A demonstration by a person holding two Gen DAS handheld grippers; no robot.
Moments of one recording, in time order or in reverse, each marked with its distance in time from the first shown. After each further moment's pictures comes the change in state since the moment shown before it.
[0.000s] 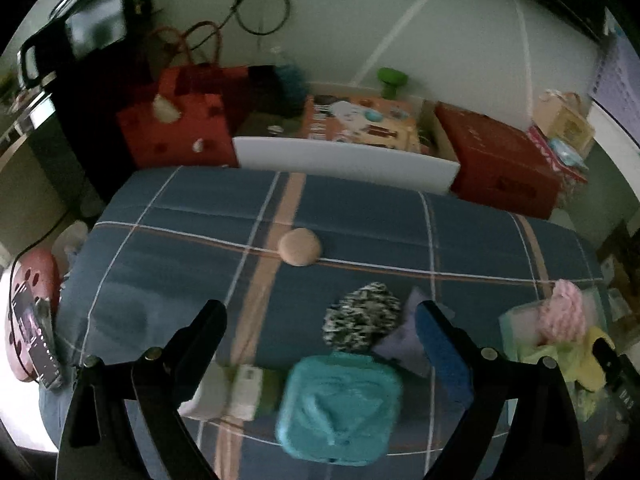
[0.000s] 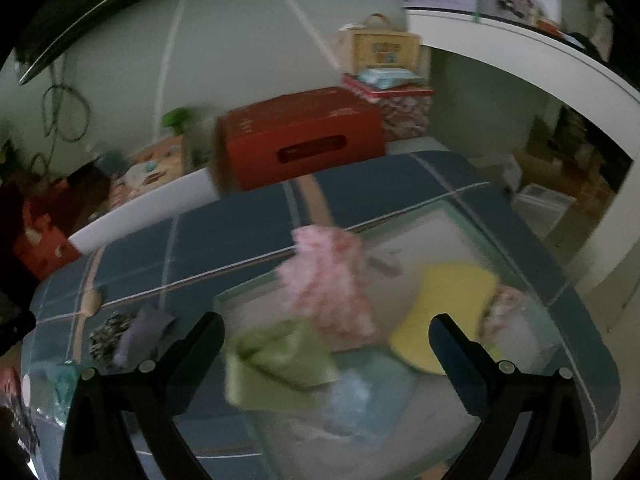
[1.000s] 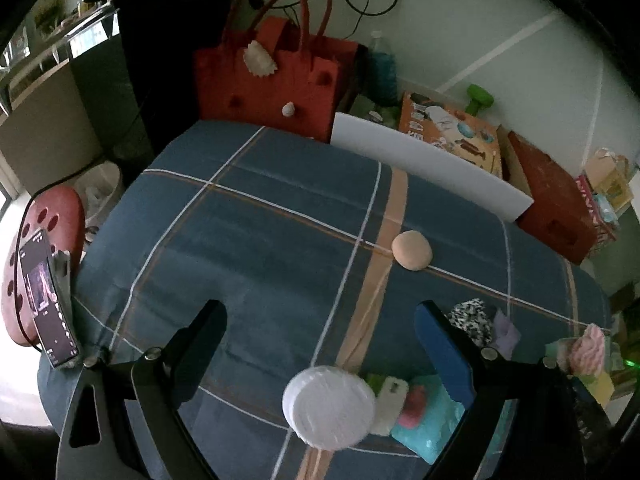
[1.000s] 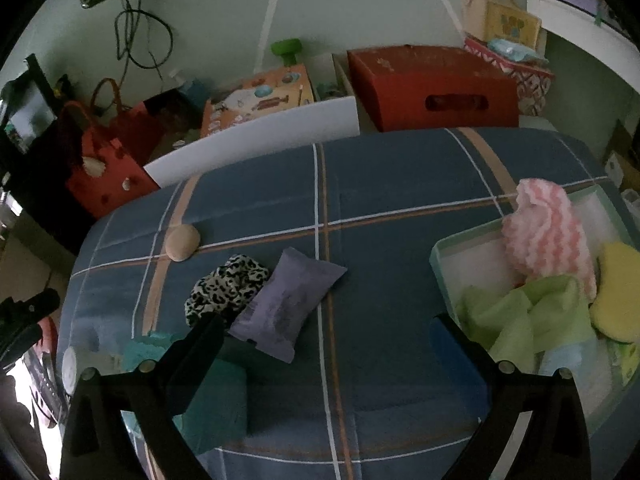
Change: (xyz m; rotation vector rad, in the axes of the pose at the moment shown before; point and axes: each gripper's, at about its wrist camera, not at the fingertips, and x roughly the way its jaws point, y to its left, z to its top) left arm 0.026 0.119 0.001 -0.191 0.066 0.042; right arm 0.041 0.148 -0.032 -0.107 0.152 0.210
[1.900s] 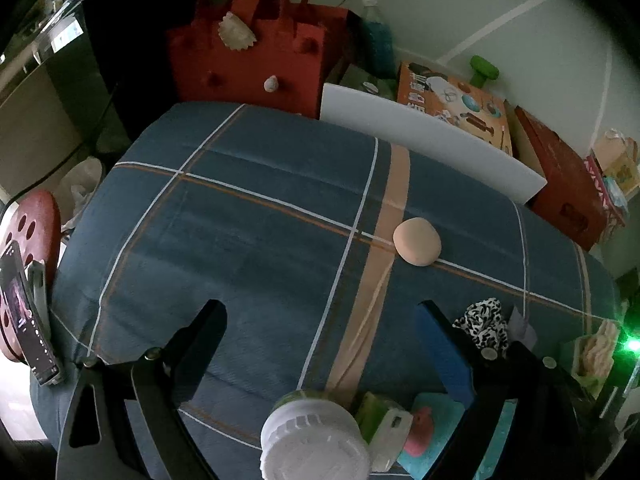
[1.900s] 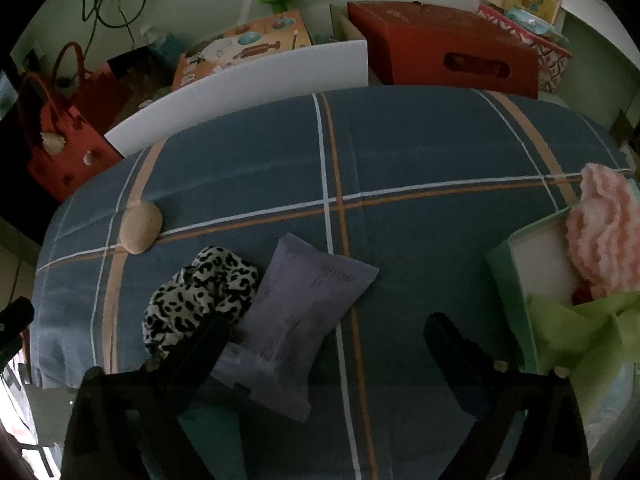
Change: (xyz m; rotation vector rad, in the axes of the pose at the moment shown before) left arm 0.046 -0.015 0.010 0.035 0.082 -0.008; right arm 0.079 0.019 0.011 0.003 0.137 -0.064
